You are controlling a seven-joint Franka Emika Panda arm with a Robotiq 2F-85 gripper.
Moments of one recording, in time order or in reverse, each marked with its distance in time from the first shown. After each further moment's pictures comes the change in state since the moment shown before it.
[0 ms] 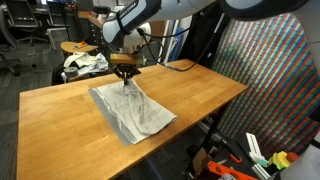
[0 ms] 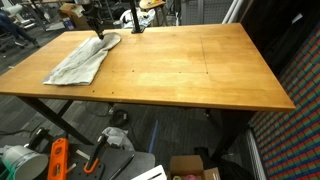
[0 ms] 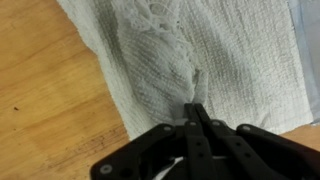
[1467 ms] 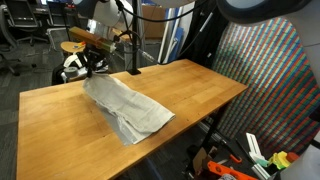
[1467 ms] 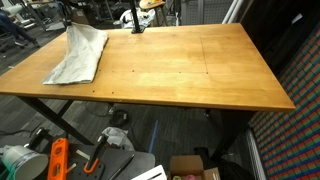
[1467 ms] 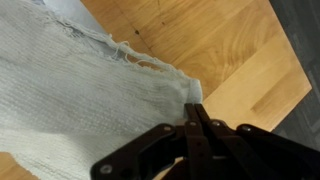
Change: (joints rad) arm 0.008 0.041 0.146 0.216 0.273 -0.111 0.189
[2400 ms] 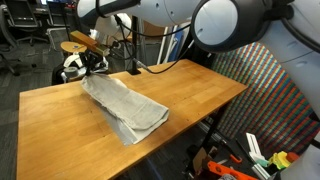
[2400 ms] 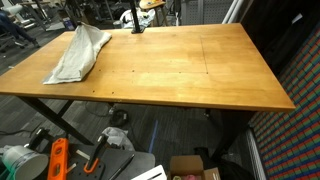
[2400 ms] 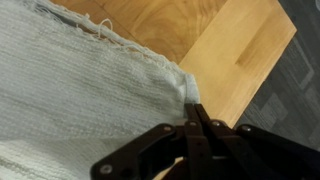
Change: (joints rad) arm -0.018 0.195 -0.007 0.242 0.028 0.060 0.138
